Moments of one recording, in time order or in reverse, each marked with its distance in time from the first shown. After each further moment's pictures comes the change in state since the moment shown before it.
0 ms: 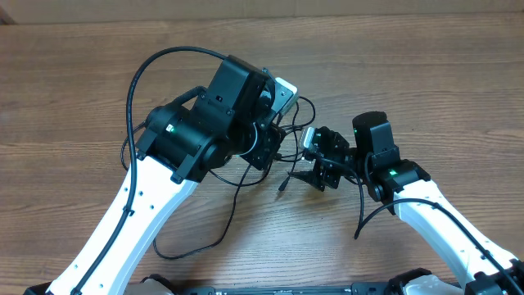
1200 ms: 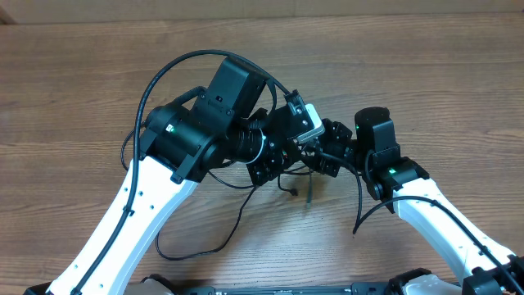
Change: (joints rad) left arm 0.000 0.000 0.000 -0.005 0.373 0.414; right arm -0.006 0.021 0.000 0.135 0.089 -0.027
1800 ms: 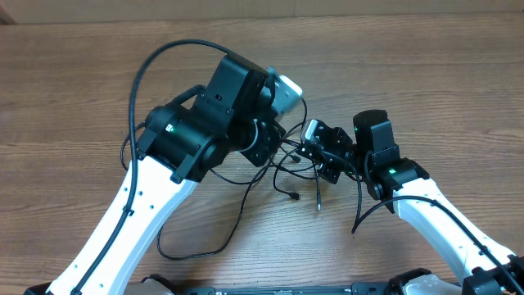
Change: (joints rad) left arm 0.005 0.000 0.000 0.046 -0.406 -0.334; right arm 0.000 0.000 0.000 -0.084 -0.017 0.107
